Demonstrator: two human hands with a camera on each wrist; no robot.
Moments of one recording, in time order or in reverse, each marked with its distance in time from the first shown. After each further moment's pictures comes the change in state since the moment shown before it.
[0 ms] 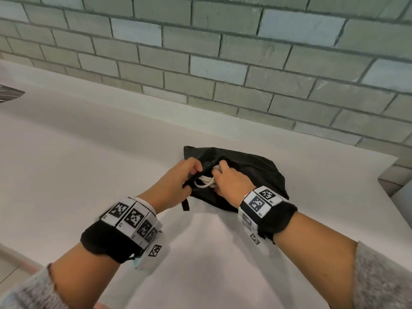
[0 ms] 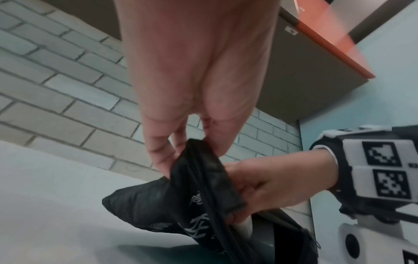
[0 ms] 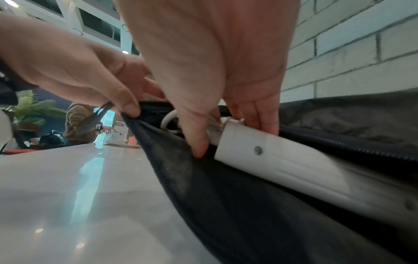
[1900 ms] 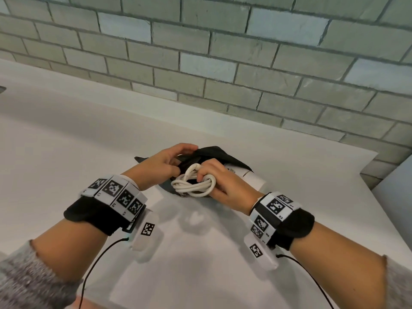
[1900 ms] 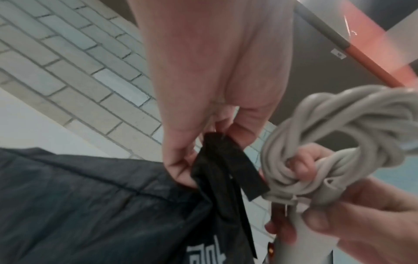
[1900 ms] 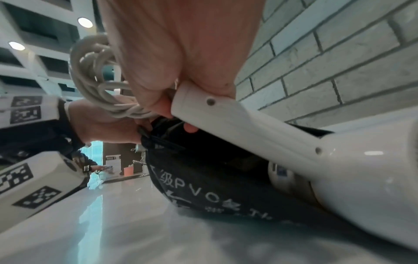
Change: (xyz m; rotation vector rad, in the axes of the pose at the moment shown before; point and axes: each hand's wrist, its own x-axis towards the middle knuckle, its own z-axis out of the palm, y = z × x) left_hand 0.014 0.005 -0.024 -0.458 -0.180 -0.117; right_hand -0.038 0.014 -0.003 0.708 0.257 -0.438
